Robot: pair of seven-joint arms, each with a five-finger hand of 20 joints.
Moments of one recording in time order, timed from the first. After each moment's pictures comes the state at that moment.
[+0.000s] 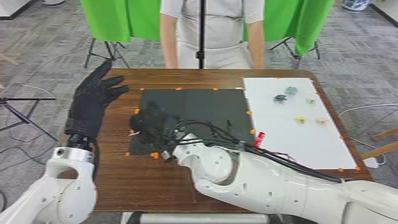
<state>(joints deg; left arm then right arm) 110.7 -47.5 -83.8 -121.7 45.9 18.6 18.9 -48.2 -70.0 8.4 -89.0 -132.8 21.7 15.9</state>
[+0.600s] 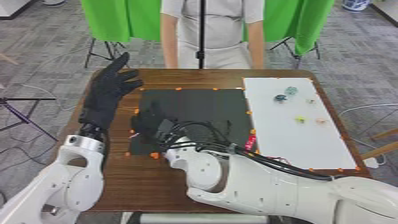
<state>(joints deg) 103.5 -47.6 -79.7 -118.8 46.6 14.5 15.8 -46.4 -72.3 4.8 -88.5 -139.6 15.7 29.7</state>
